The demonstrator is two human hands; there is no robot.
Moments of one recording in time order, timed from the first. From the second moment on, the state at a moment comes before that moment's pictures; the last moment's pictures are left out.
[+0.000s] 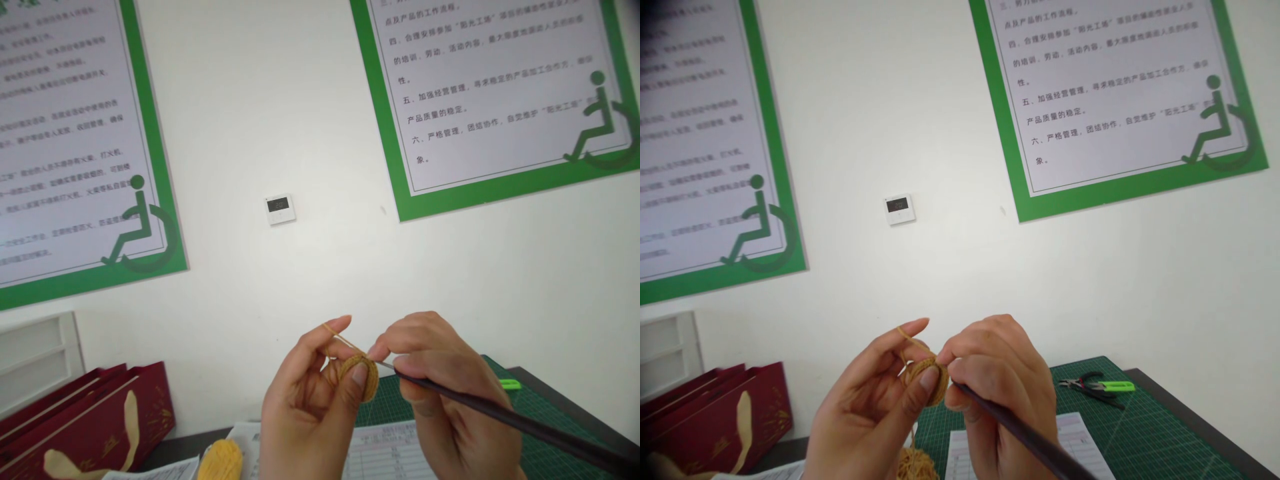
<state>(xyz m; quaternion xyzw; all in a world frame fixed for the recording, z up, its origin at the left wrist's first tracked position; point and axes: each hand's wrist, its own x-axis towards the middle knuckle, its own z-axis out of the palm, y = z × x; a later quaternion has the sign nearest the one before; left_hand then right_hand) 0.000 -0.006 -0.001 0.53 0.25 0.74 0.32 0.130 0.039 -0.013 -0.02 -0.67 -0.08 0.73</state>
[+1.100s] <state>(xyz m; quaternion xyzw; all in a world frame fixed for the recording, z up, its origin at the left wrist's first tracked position) 0.002 -0.003 0.000 0.52 0.22 0.74 0.36 0.119 0.040 -0.028 -0.11 -0.55 0.15 0.81</state>
